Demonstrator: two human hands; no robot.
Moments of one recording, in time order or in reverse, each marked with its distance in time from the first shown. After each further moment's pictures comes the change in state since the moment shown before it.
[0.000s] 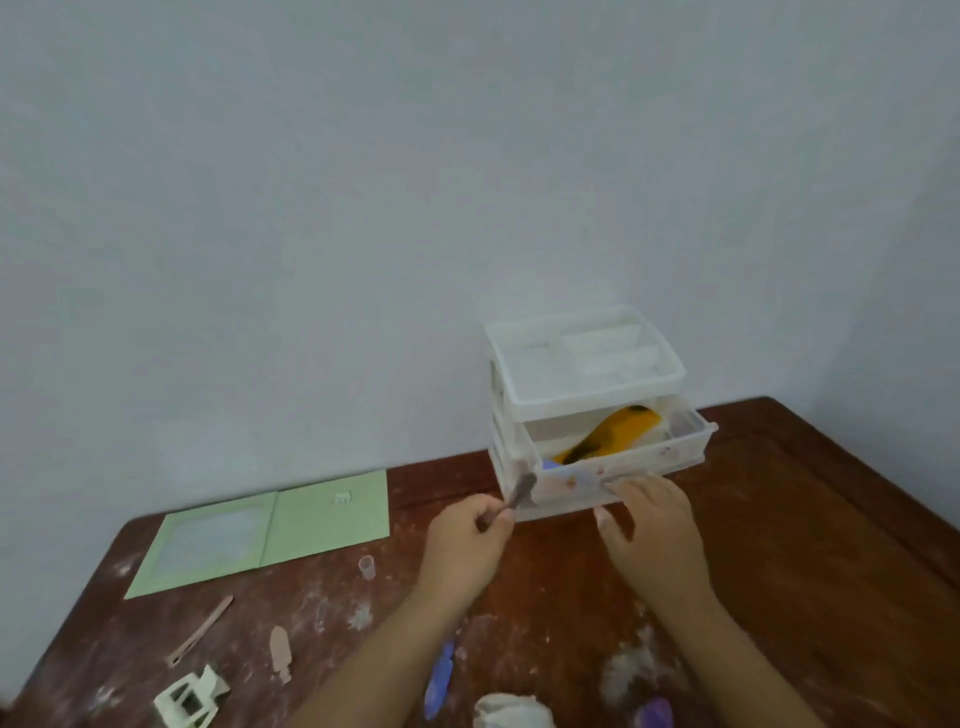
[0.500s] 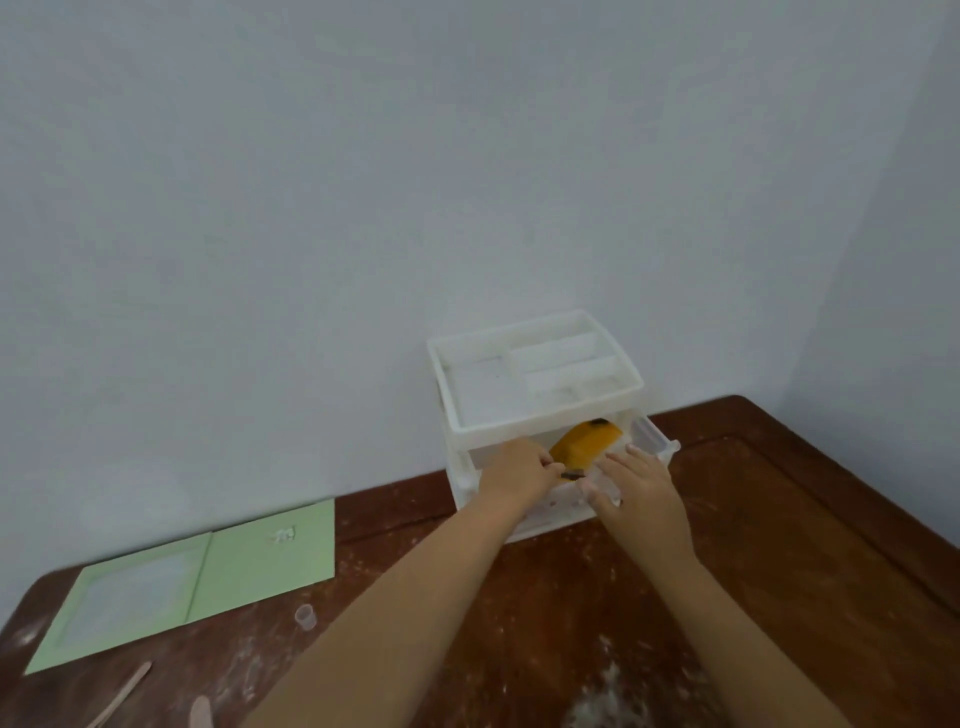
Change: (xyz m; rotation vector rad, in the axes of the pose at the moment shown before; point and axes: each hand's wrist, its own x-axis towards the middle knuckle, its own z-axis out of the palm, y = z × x) left_hand 0.118 0.061 0.093 0.388 -0.266 0.063; right_hand 0.064 0.070 0.019 -0.029 -0.028 0.023
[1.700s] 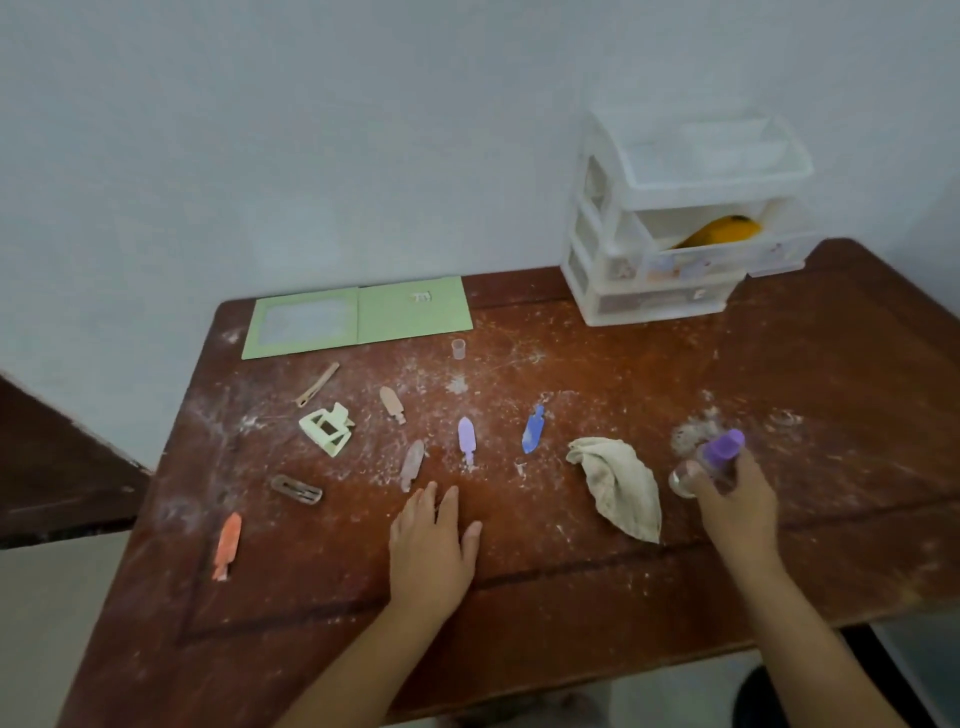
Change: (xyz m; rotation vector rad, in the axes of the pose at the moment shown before) left_hand -0.321 -0.256 0.055 0.347 0.018 -0.321; right_hand -0.238 -0.099 0.011 0.362 -0.115 0.600
